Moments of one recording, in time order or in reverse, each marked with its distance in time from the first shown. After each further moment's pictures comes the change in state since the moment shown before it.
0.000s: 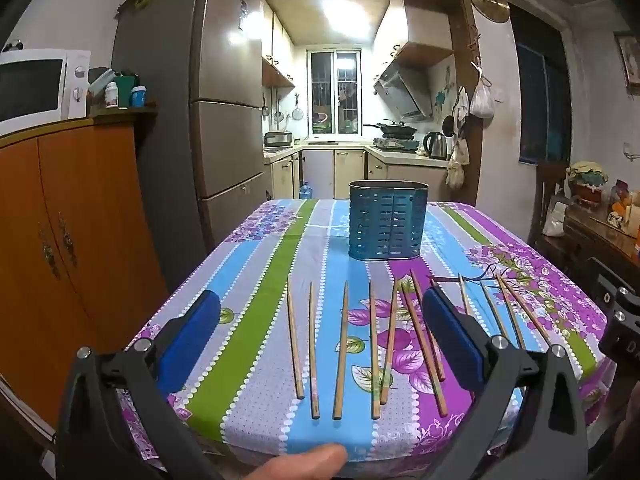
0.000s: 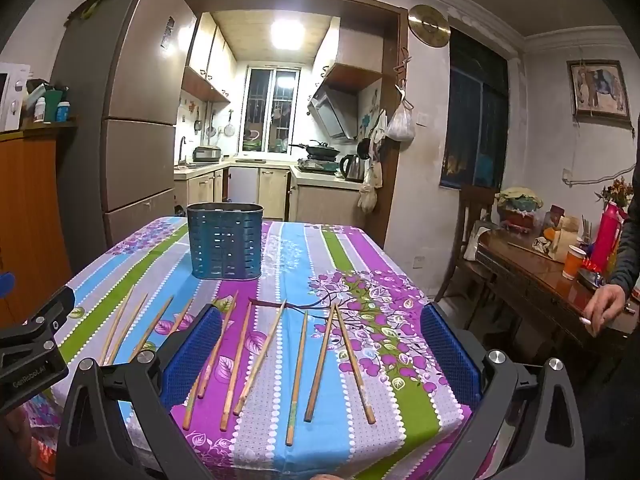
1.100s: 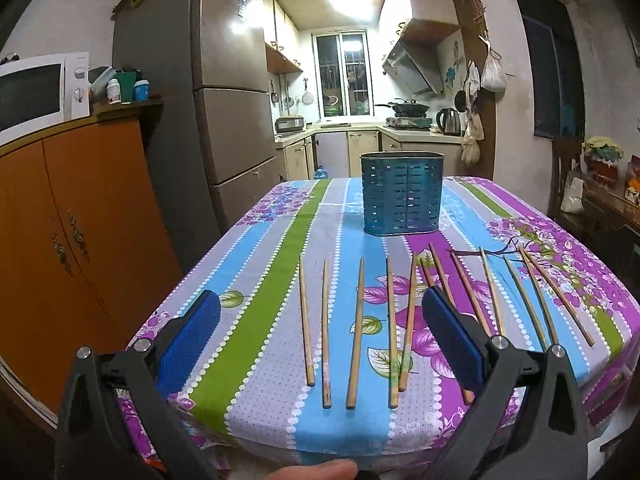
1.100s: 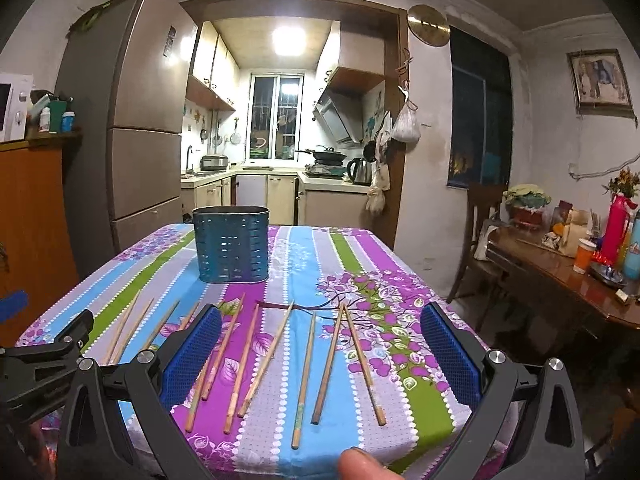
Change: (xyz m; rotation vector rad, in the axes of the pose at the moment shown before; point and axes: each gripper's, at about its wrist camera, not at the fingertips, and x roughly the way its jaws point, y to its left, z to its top) left arm 0.018 -0.008 -0.015 0.056 0.058 0.068; right arm 0.005 -0.011 -0.009 0.039 -0.021 0.044
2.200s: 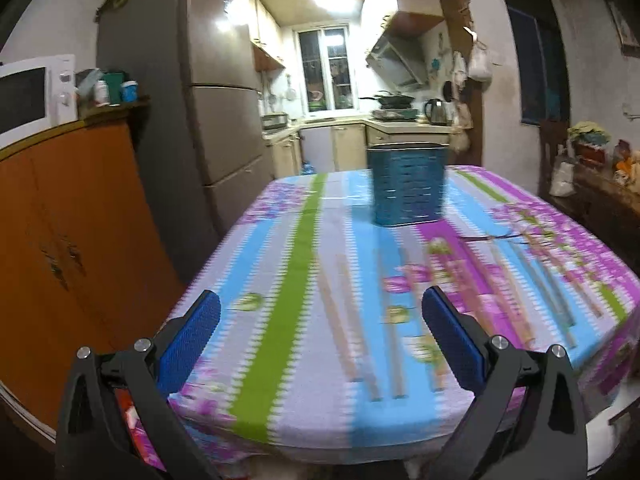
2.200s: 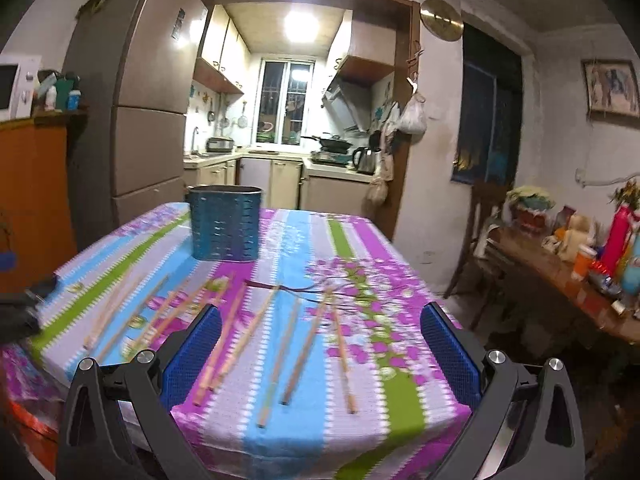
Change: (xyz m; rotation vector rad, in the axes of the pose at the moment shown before) left arm 0.009 0.048 -0.005 0.055 0.017 -0.035; right arm 0.001 -0.029 -0.011 -0.076 0.054 -0.018
